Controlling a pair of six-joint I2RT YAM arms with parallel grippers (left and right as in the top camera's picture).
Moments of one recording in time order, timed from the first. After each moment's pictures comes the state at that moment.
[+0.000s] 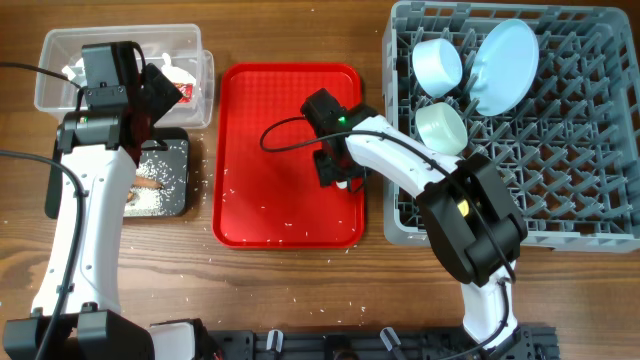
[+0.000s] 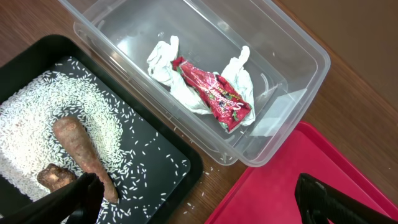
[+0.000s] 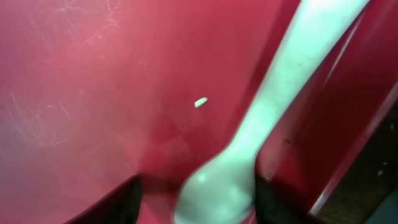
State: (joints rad) left arm 0.08 1.49 1.31 -0.73 -0.24 -0.63; right arm 0.63 2.11 1.49 -0.85 0.02 0.34
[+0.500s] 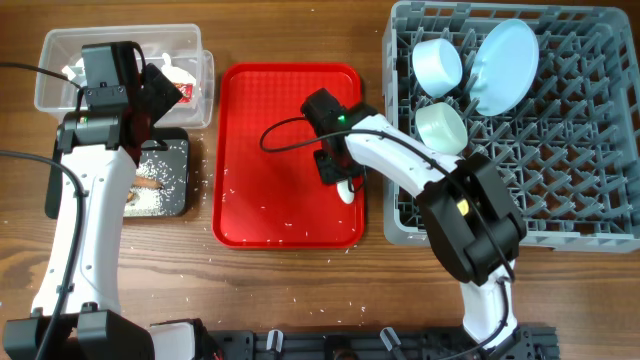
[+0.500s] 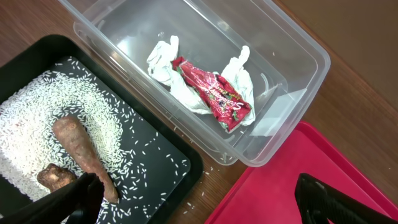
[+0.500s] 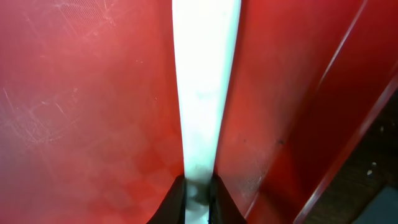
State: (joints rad) left arm 0.08 1.49 1.31 -0.73 -0.24 -0.63; right arm 0.63 2.12 1.50 -0.87 0.03 0.31
